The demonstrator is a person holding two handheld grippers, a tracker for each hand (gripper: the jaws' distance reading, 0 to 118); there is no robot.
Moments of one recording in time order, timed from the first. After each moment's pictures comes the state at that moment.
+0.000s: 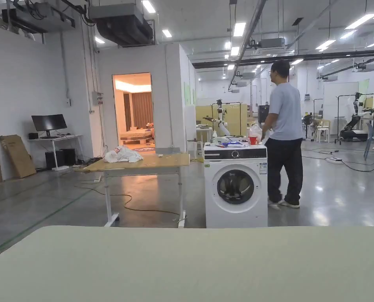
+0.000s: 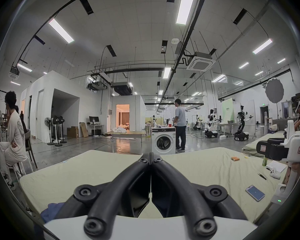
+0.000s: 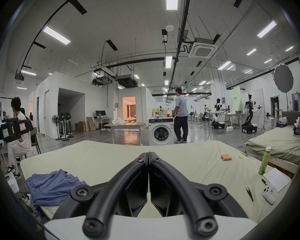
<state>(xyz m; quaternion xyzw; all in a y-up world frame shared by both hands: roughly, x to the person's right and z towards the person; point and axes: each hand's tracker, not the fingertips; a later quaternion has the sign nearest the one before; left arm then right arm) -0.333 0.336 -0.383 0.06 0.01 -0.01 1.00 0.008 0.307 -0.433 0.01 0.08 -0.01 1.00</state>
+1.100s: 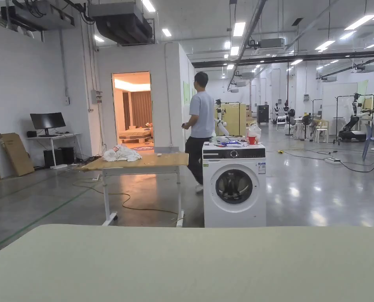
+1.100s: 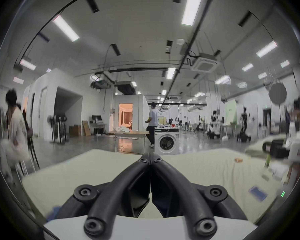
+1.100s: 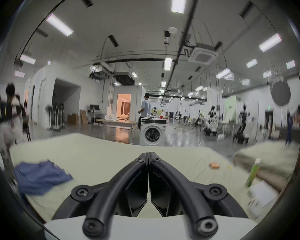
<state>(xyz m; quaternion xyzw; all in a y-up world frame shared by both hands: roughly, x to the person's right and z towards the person) -0.358 0.350 -0.389 0.05 0.02 -0.04 1.00 0.014 0.314 -0.439 0.02 0.04 0.09 0.99</state>
